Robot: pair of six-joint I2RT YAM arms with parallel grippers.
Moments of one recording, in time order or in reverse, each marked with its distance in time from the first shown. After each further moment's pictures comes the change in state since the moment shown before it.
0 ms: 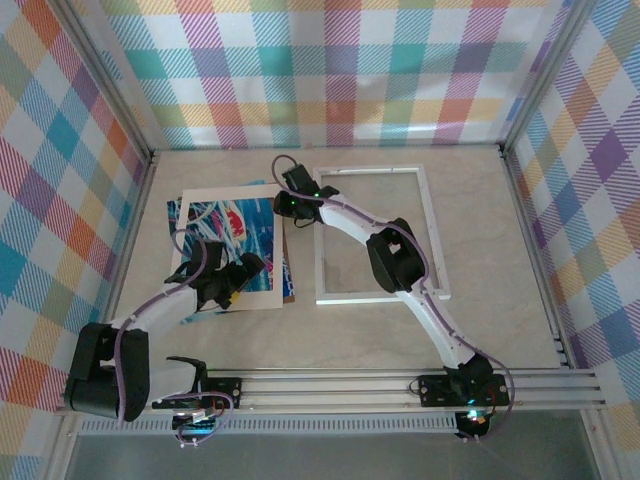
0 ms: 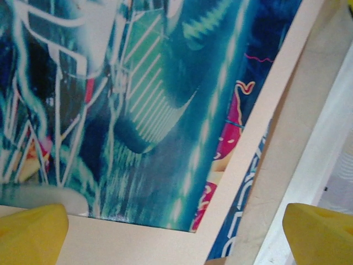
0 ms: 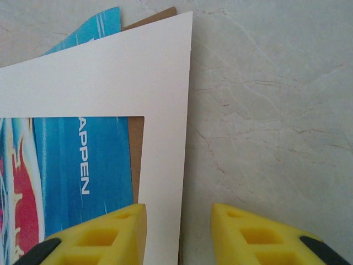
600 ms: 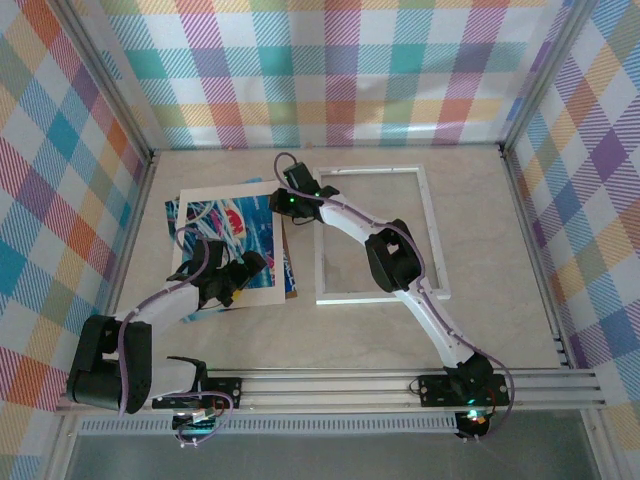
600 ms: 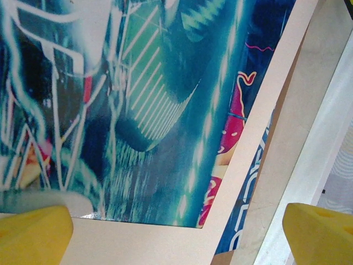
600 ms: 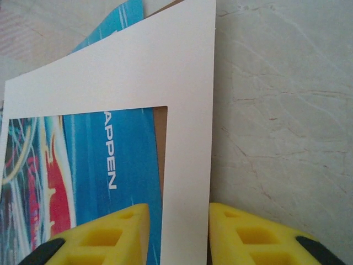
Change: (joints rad) left arm -0.002 0.039 -0.003 0.059 0.020 0.008; right arm -0.011 0.063 0.072 0.052 -0.117 0.056
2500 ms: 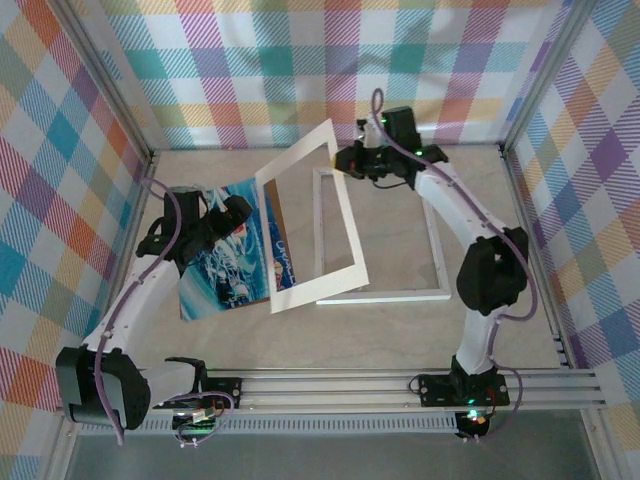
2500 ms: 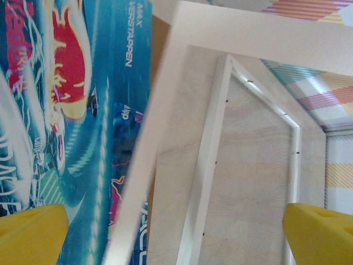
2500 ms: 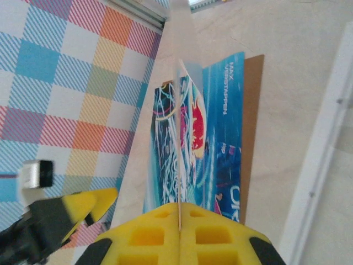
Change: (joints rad) left arm 0.061 -0.076 0.437 -0.258 -0.065 0.138; right arm -0.328 -0.833 -0.578 -0.166 -0.508 -0.167
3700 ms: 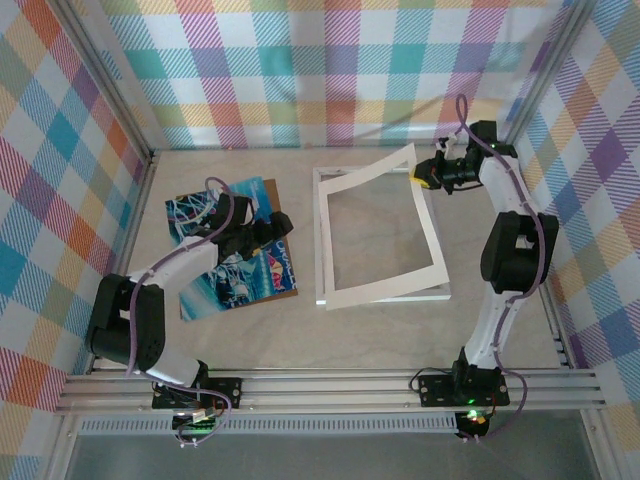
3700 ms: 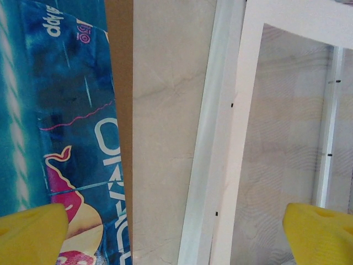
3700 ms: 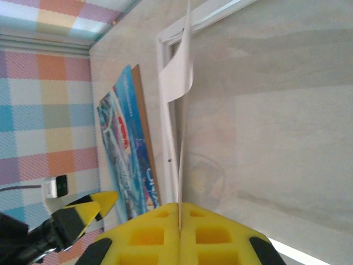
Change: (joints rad) left arm -0.197 0.309 -0.008 0.176 0.063 0.003; right arm -0.437 0.177 0.033 -0.325 -0.172 -0.281
